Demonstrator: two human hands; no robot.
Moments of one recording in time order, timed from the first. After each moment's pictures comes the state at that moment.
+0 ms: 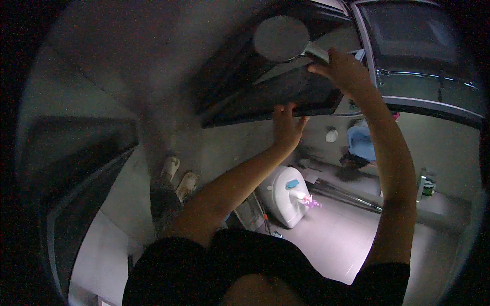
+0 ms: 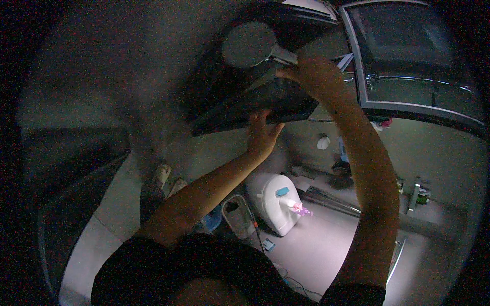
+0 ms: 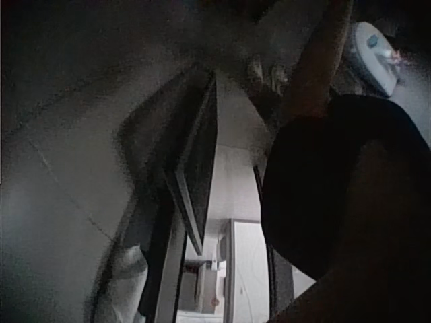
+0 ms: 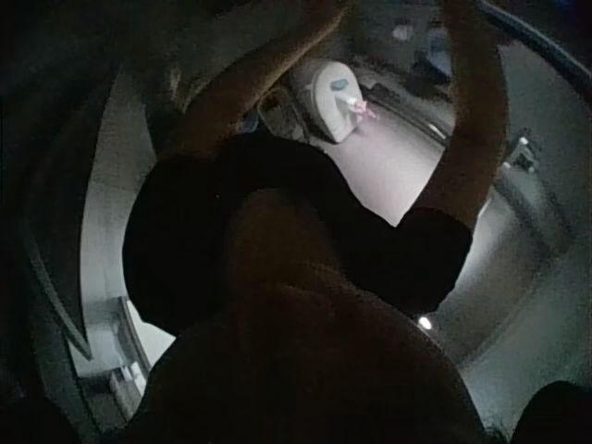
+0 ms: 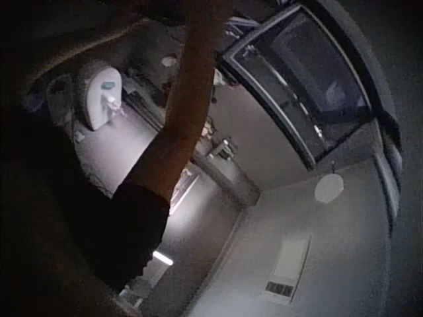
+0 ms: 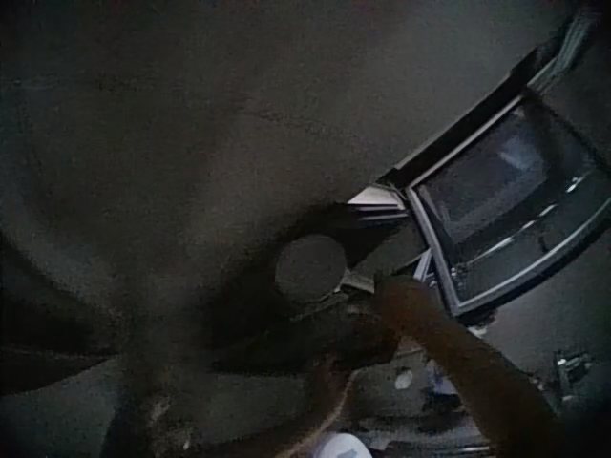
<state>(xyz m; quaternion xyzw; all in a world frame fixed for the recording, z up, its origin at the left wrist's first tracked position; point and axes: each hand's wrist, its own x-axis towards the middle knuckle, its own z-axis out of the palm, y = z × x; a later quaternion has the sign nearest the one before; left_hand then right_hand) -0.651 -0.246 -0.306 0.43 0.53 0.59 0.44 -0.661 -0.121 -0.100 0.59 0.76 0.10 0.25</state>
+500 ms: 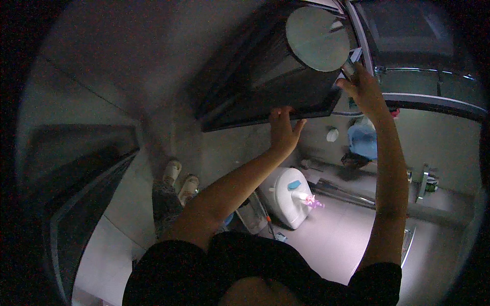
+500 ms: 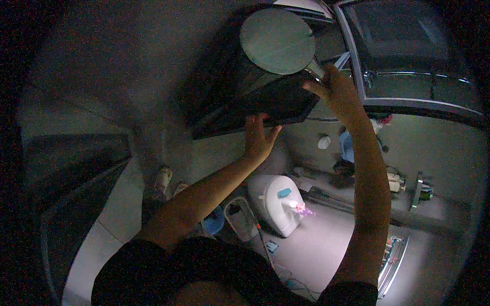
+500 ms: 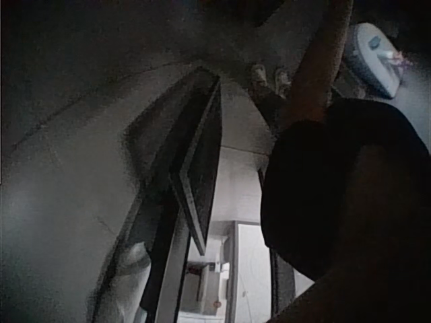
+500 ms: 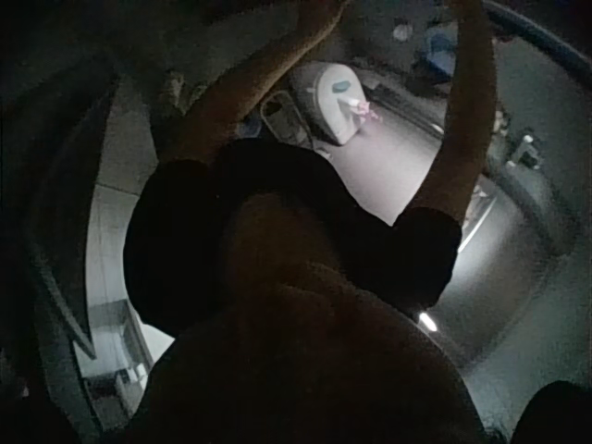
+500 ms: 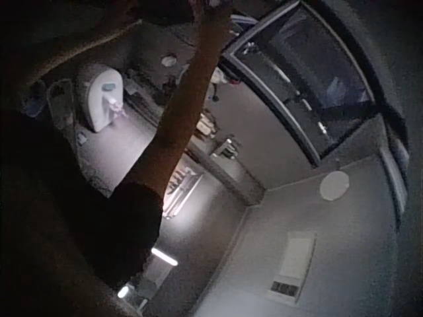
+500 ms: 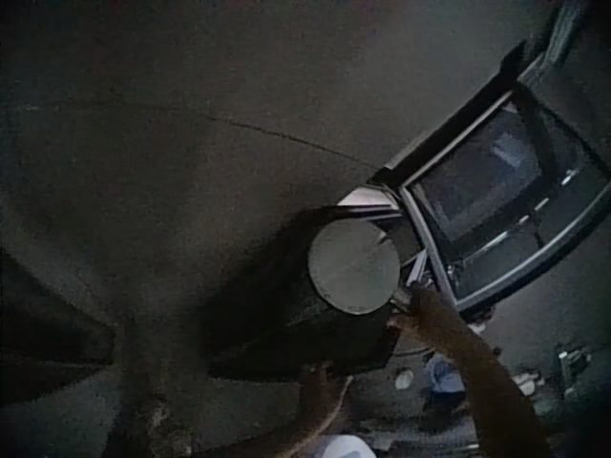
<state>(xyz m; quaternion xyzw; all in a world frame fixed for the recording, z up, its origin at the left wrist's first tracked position) -0.651 -0.256 -0.315 0.47 0.51 0.58 0.42 -0.601 -0.160 -0.073 0.64 0.77 -0.01 0.06</state>
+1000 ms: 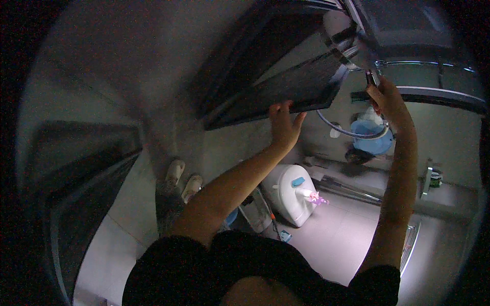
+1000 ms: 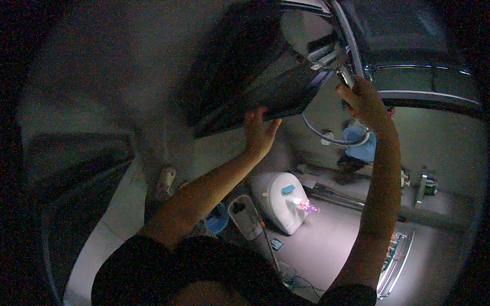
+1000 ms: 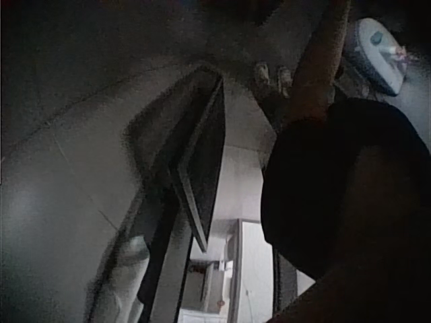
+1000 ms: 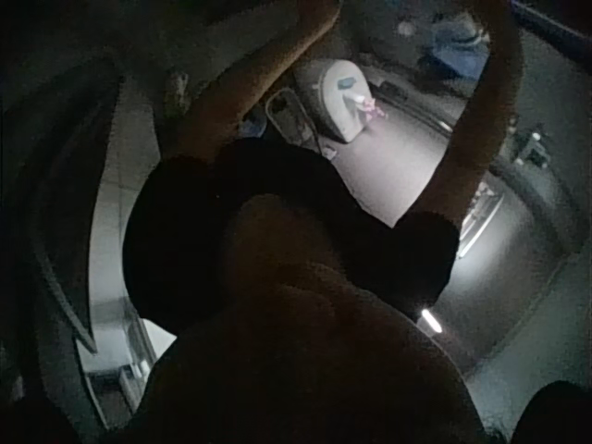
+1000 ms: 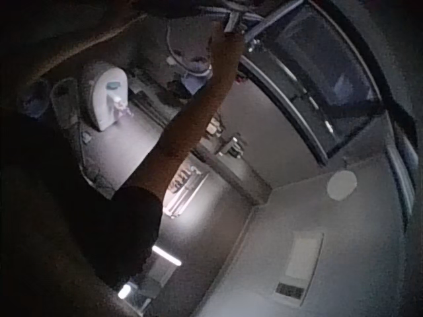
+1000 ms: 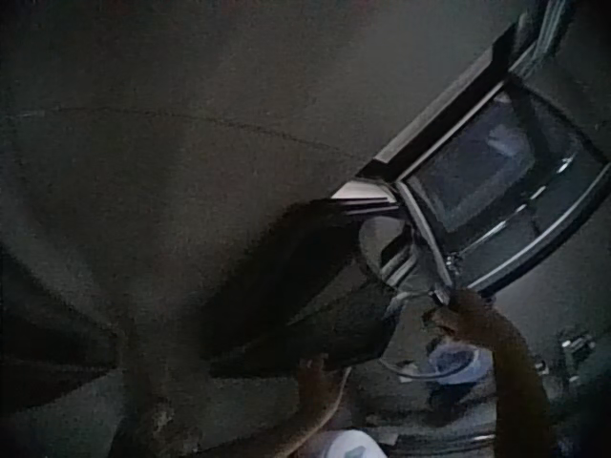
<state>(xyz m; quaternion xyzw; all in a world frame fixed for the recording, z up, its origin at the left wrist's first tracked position) -0.650 -0.256 -0.314 0.45 0.54 0.59 0.39 -0.570 -0.188 -0.032 0.73 0.67 -0.14 0.00</state>
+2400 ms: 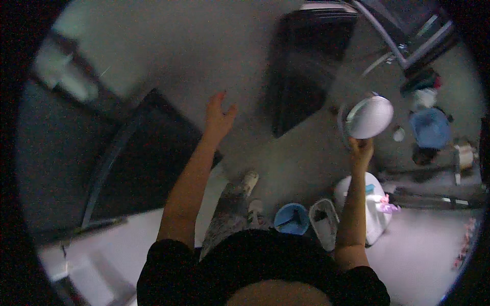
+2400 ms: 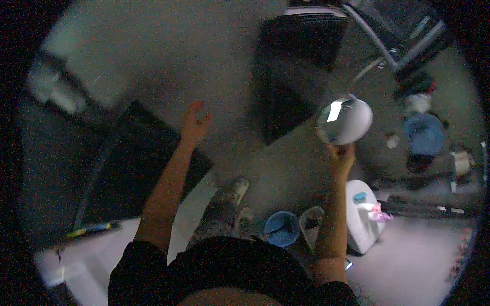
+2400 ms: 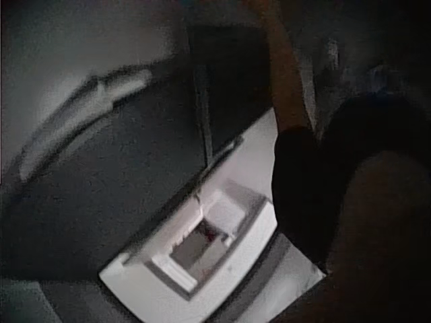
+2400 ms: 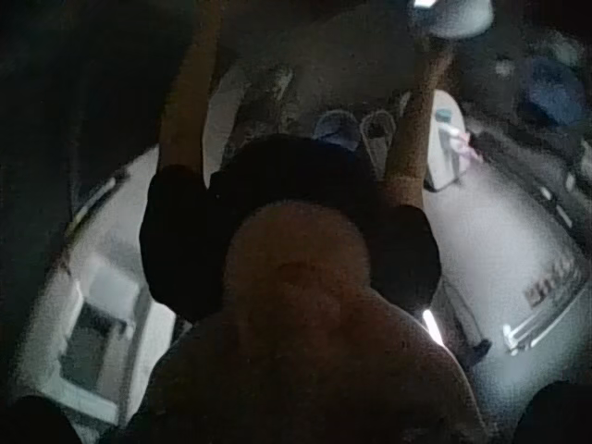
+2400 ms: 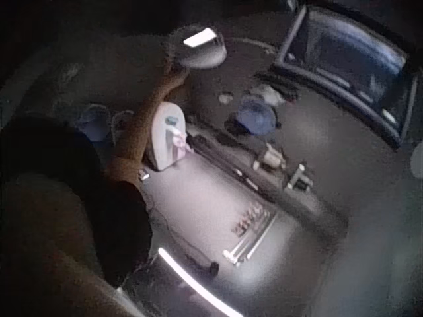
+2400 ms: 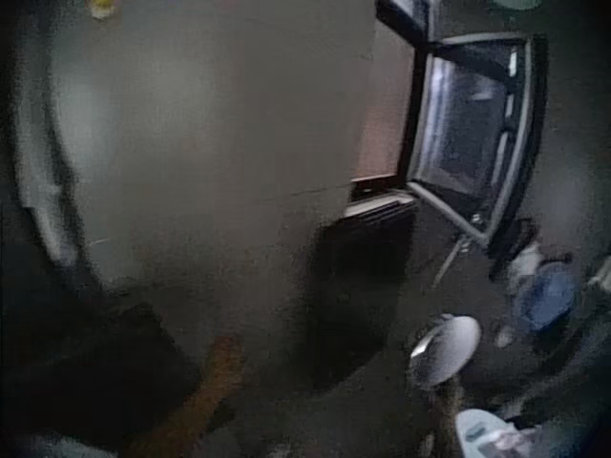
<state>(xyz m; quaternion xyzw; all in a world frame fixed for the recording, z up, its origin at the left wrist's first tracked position) -0.954 -0.375 -0.320 0.64 0.60 0.45 0.19 -0.541 -0.472 -0.261 0.59 0.53 -0.17 -0.58</state>
